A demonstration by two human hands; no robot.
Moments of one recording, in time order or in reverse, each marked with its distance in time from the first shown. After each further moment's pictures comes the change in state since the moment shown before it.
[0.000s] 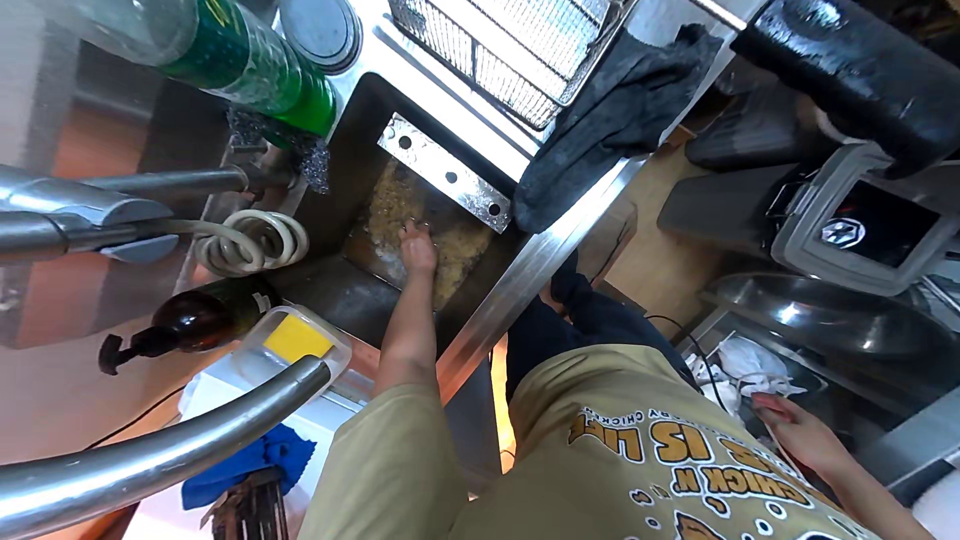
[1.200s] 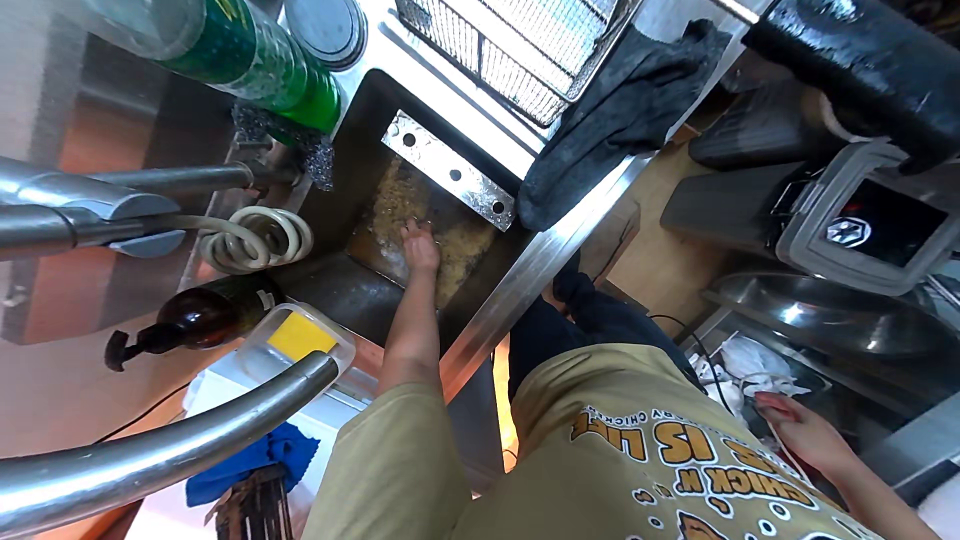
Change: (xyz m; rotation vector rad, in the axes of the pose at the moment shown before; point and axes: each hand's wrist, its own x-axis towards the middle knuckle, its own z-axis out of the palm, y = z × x) left_hand 0.000 -0.003 0.003 -0.044 0.036 0.004; right_hand -0.001 -0.003 0.001 0.001 0.002 -0.015
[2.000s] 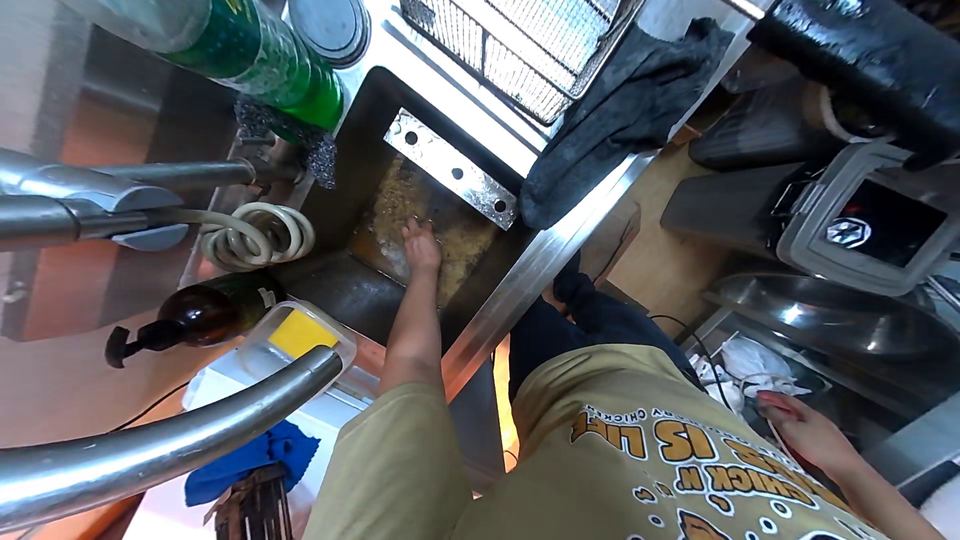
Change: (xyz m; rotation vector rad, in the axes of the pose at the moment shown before) left_hand -0.001 0.000 0.001 -0.013 0.022 -0.011; right_hand -0.001 -0.003 -0.001 -0.011 0.005 -0.017
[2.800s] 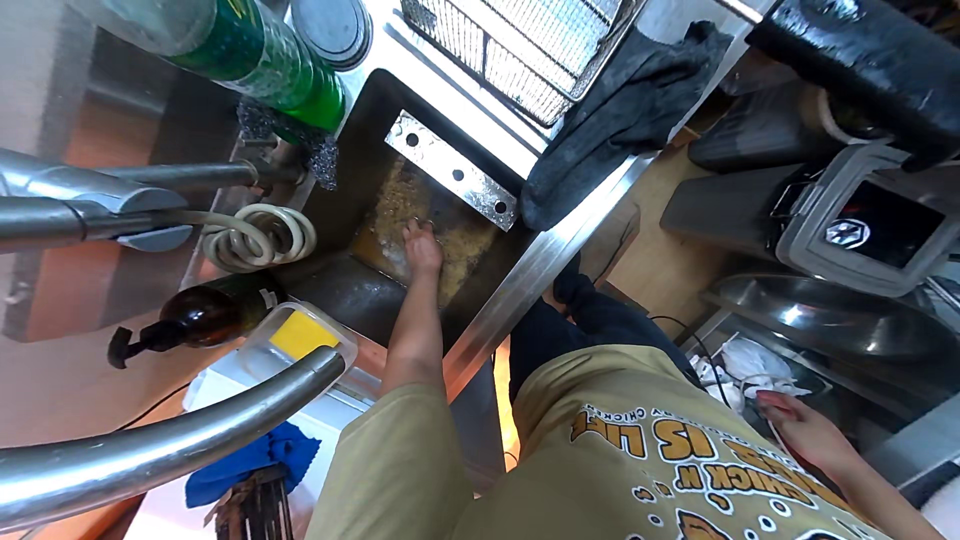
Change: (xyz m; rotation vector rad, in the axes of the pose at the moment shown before) left_hand 0.001 0.000 0.000 0.000 0.003 0.007; right_hand 0.000 -0.002 0.001 0.007 -0.001 0.000
